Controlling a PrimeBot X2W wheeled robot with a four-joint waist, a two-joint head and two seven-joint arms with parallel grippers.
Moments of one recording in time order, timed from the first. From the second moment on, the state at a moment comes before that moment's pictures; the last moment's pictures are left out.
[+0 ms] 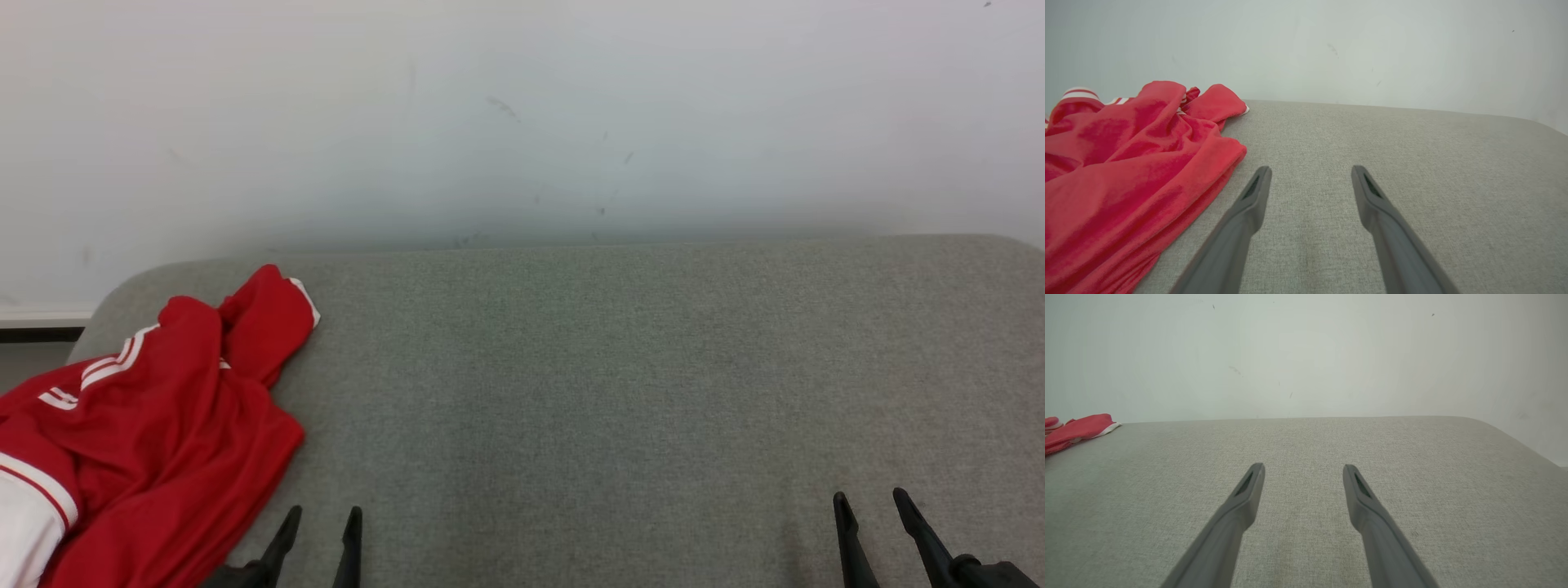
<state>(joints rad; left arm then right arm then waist) 0.00 0.06 -0.04 0.31 -0.11 -0.07 -0.26 0.00 -0.09 0.05 0.32 0.25 0.13 -0.26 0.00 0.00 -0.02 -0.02</state>
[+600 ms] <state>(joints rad) 0.00 0.05 -0.02 0.32 -0.10 -0.09 -0.26 0.00 -0.10 0.05 0.32 0.26 0.13 -0.26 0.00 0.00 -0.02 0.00</state>
